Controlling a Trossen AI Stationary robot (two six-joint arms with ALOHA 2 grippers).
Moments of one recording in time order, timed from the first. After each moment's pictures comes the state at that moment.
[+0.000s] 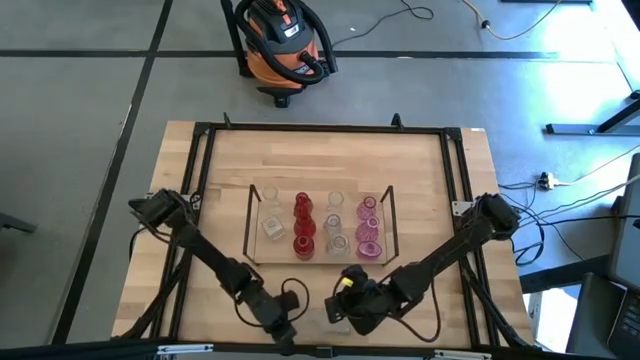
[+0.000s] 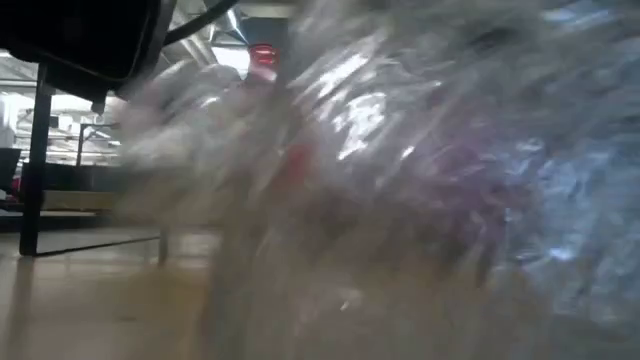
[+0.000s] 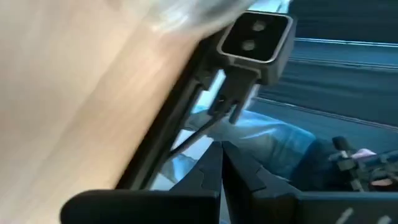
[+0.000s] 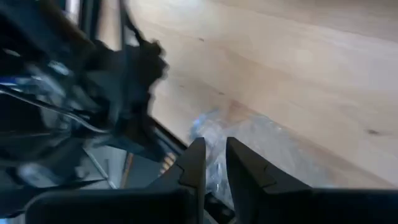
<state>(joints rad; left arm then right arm) -0.68 1.95 1.00 0.37 0.13 -1.57 0.65 1.92 1.48 -0.42 0.34 1.77</state>
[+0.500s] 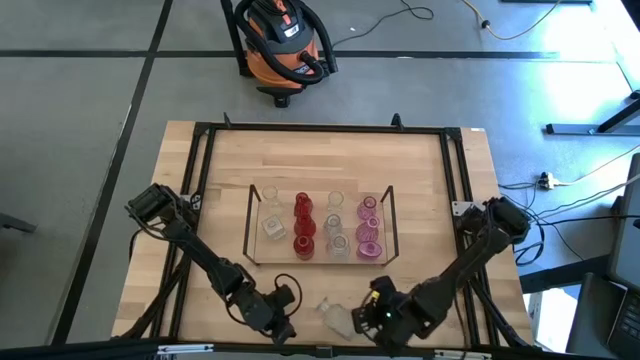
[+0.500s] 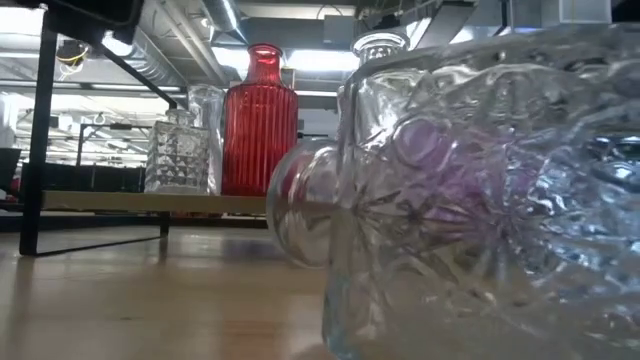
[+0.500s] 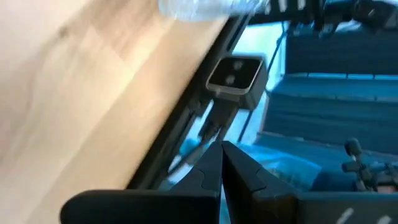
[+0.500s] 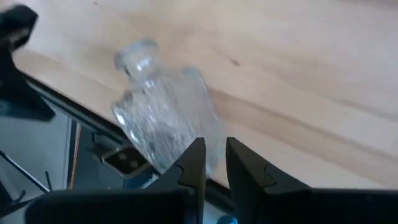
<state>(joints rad) -0.72 1.87 1.00 0.26 -0.09 -1.55 0.78 1.89 1.47 -0.74 0.30 2.02</state>
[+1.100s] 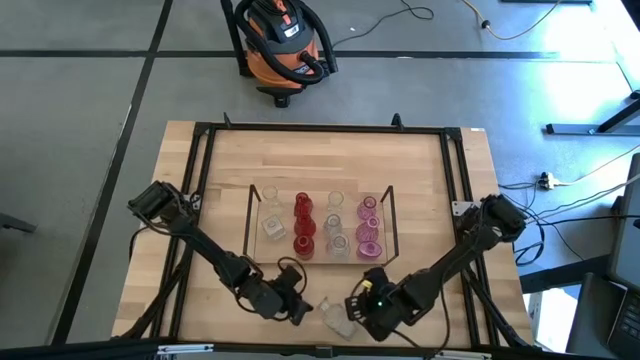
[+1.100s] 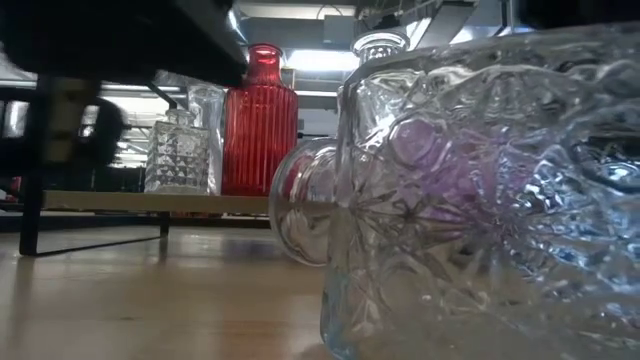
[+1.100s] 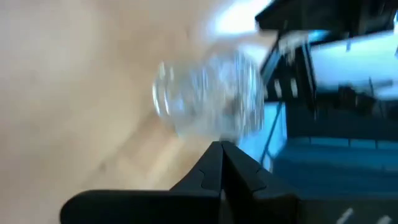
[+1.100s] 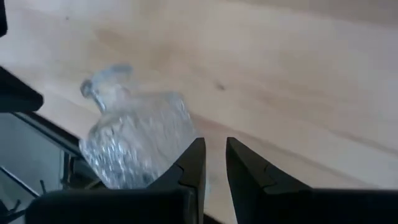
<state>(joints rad) -0.66 1.87 1.00 0.26 -0.33 -1.52 0.74 1.90 1.37 -0.64 0.27 2.01</state>
